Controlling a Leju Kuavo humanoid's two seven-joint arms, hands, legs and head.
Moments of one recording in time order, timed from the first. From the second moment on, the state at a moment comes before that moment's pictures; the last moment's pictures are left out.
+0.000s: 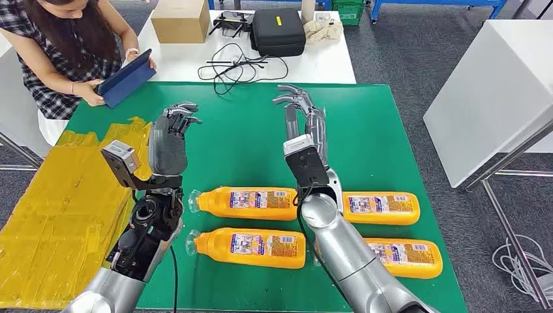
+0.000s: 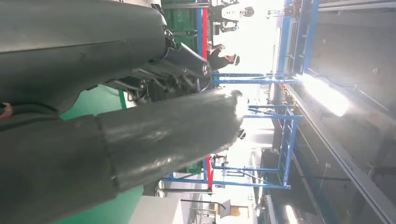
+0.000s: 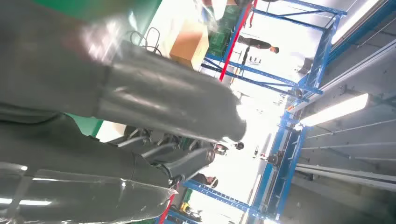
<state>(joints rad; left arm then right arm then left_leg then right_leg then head) -0.45 -0.09 -0.24 -1.04 0.16 -0.05 -0.67 -0.54 0.19 0.48 -1.03 0.31 -0.43 -0.59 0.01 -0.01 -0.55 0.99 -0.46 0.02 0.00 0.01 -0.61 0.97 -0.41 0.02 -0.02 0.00</state>
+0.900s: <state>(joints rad) -0.11 -0.13 -0.13 -1.39 -0.02 0.09 -0.59 -0.12 0.17 0.30 -1.48 0.19 -0.05 -0.49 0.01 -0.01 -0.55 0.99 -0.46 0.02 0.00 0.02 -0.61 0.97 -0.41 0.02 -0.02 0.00</state>
